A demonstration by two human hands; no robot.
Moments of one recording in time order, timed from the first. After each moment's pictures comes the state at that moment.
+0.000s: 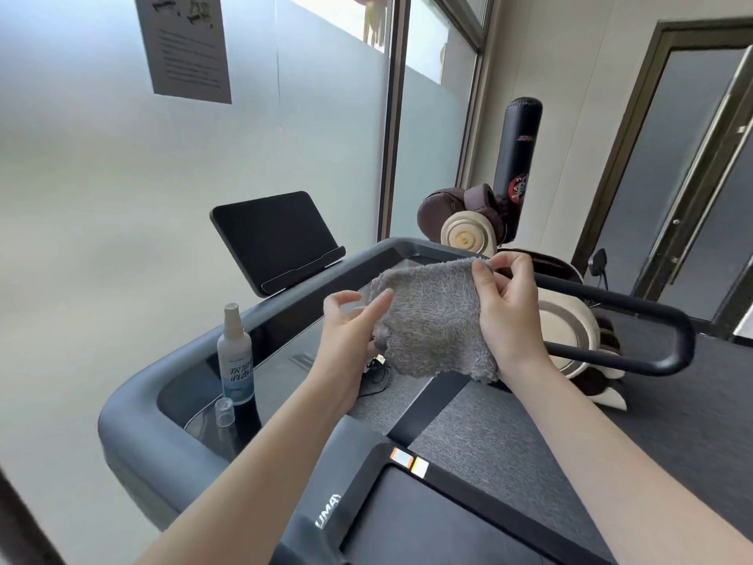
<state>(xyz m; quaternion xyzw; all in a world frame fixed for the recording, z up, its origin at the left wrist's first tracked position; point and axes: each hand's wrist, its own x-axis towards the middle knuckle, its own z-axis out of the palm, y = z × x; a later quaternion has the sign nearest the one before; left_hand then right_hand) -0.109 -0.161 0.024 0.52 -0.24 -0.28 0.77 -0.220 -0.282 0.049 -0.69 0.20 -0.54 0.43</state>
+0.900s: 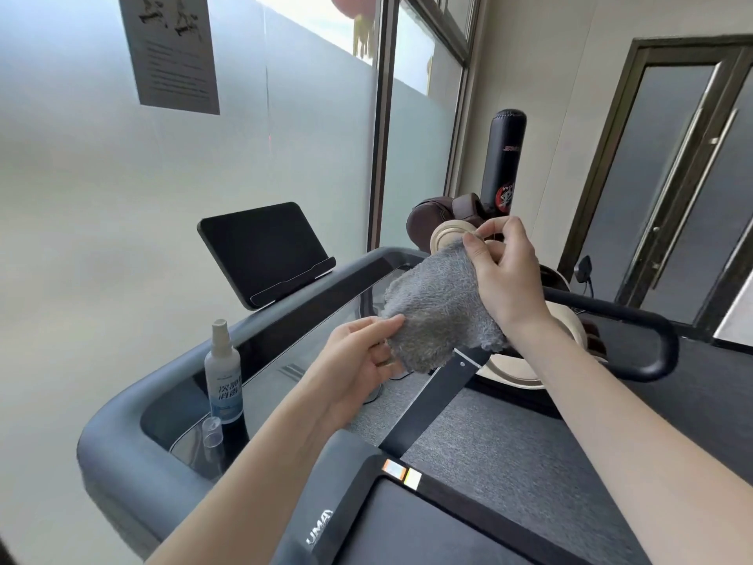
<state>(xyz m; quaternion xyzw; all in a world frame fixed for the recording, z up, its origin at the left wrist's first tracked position) -0.110 -0.159 0.030 0.43 -0.31 -0.43 0.73 -0.211 -0.305 0.096 -0.74 0.20 -0.55 0.32</state>
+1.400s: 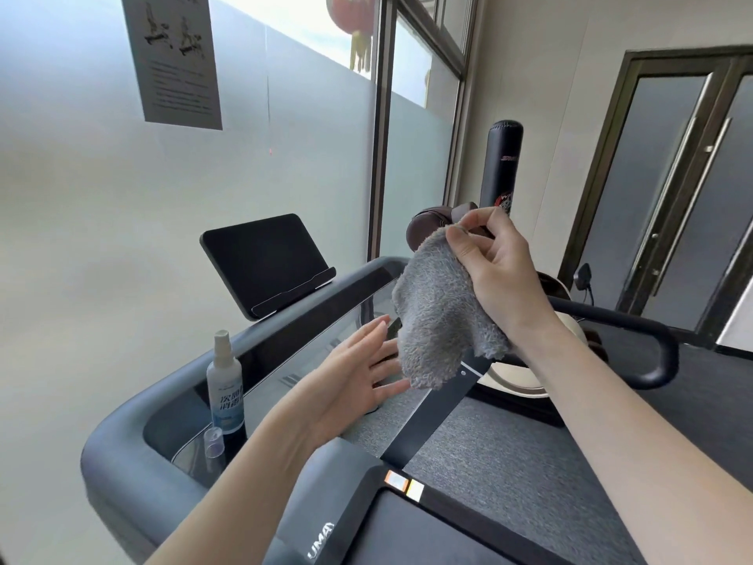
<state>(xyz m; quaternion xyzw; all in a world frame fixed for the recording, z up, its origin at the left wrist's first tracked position) -0.105 -0.145 0.029 0.39 -0.33 -0.50 0.70 -0.224 -0.270 0.120 -0.74 0.09 -0.48 0.45</state>
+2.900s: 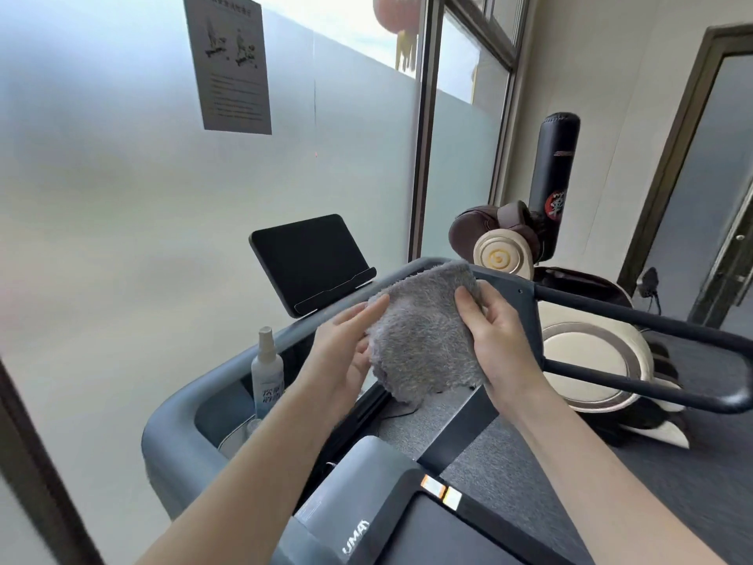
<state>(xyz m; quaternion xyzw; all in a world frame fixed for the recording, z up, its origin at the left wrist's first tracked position) -0.085 -0.137 0.051 0.44 -0.18 -0.34 0.81 -0.192 -0.261 0.051 -0.65 0.11 -0.40 0.64</state>
